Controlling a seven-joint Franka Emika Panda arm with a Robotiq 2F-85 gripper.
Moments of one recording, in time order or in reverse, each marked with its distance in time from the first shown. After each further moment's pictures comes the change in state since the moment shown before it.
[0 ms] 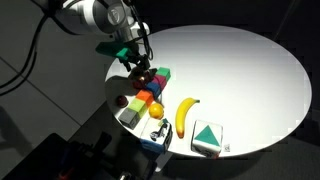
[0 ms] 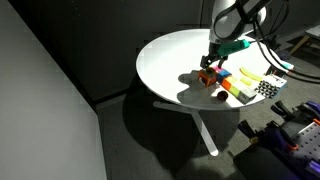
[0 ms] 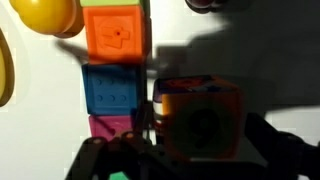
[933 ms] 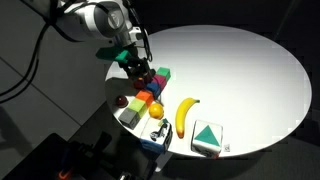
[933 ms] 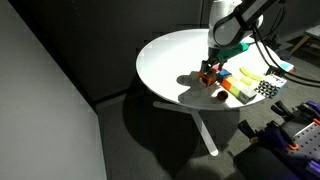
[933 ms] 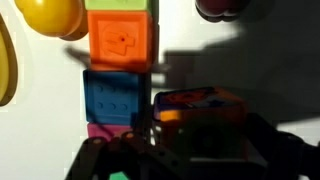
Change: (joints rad) arm 0.042 0.029 -0.029 0.001 -0.073 0.000 0.031
